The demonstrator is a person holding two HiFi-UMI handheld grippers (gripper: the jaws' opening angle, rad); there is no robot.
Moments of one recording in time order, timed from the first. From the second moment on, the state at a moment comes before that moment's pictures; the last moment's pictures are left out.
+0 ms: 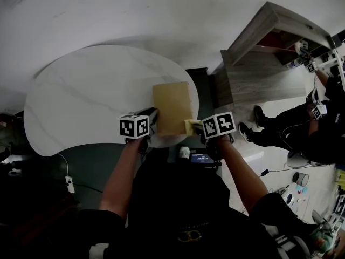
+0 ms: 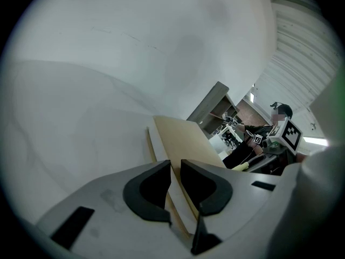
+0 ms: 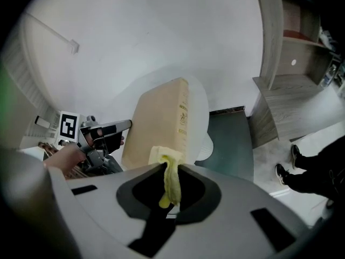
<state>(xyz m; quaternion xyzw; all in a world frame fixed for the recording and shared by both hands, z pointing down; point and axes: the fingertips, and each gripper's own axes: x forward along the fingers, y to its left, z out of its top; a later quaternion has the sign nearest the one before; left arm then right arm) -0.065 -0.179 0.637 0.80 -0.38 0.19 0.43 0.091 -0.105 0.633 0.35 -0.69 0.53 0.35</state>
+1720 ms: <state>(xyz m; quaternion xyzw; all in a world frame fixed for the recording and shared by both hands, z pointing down) -0.047 -0.079 0.548 0.85 -0.45 0.15 0.21 0.140 -0.149 0.521 0.42 -0.85 0.26 0.19</state>
